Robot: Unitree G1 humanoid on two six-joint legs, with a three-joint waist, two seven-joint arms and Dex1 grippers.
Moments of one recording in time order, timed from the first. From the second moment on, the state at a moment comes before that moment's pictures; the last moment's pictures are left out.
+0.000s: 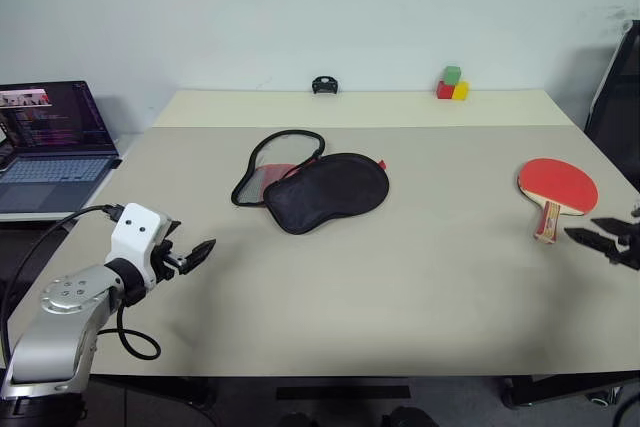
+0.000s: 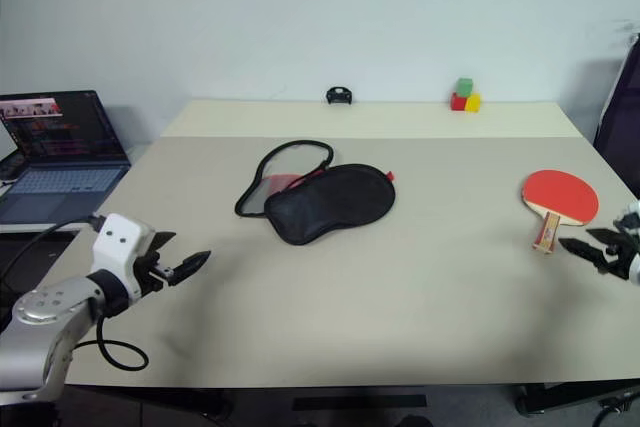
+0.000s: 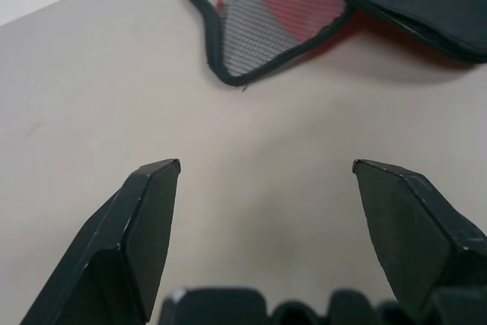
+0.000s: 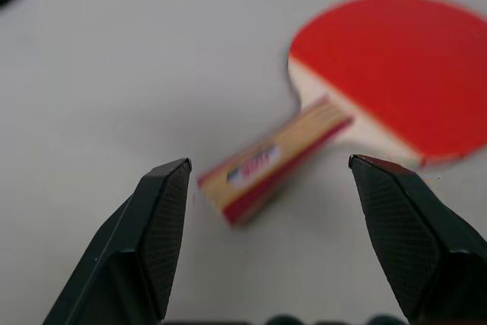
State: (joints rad) left arm -0.07 0.76 0.32 -0.14 -0.31 0.48 -0.63; right arm -0.43 -0.98 -0.33 0.75 0.29 0.29 1.06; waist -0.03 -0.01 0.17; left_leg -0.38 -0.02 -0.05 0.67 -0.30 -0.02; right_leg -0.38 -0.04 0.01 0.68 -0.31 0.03
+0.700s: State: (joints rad) left arm -0.08 0.79 0.34 -0.04 -0.32 0.43 -0.74; right arm -0.21 -0.85 -0.35 0.08 0.51 0.58 1.02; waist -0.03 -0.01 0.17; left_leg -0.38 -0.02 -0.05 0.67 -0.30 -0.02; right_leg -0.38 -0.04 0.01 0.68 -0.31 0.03
